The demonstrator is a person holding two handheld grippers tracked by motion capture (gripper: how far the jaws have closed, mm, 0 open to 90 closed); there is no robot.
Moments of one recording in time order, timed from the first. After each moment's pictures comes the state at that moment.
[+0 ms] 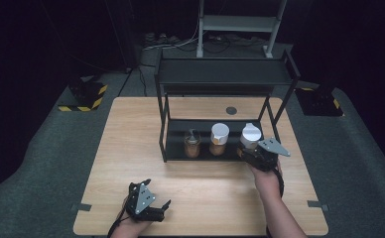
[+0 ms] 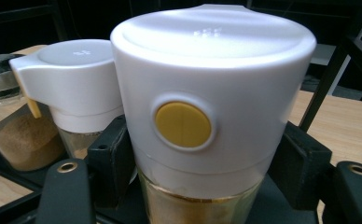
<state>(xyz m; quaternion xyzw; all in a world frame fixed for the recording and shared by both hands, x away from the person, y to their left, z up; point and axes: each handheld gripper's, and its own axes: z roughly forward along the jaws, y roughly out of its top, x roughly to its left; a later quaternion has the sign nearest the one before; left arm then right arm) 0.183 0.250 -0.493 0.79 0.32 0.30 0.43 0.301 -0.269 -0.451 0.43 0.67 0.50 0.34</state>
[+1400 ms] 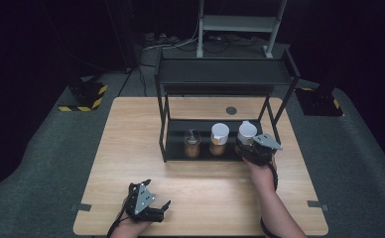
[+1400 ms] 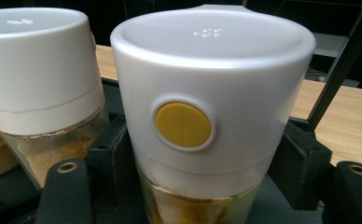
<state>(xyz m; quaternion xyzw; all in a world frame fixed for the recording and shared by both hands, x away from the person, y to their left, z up) 0.183 0.252 -0.493 0.79 0.32 0.30 0.43 0.332 -0.261 -0.466 0.44 0.68 0.48 0.34</state>
